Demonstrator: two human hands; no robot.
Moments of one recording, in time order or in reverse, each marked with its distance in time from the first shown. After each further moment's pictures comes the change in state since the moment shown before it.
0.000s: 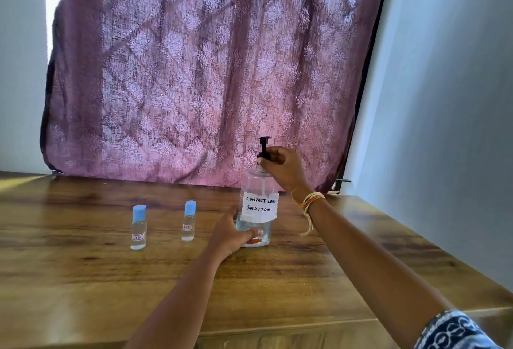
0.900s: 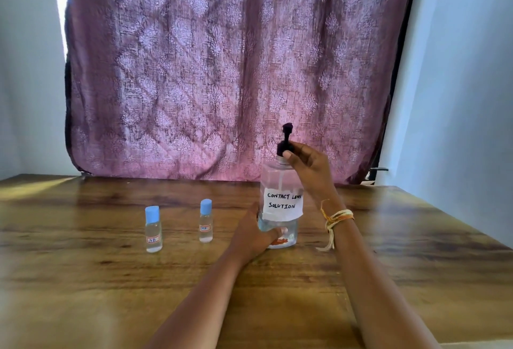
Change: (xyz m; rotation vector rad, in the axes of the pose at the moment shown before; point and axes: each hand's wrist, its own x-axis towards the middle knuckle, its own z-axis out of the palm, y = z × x) left_hand 0.007 -0.007 0.004 -0.005 -0.012 0.040; right_hand -0.005 0.031 0.008 0.386 -0.020 -0.087
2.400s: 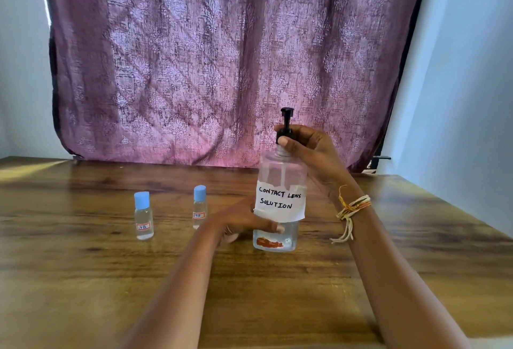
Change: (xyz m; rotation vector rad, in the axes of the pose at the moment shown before) left_hand 0.001 0.030 -0.030 -0.186 -0.533 -0.143; right_hand -0.001 -0.015 -0.010 0.147 -0.233 0.084
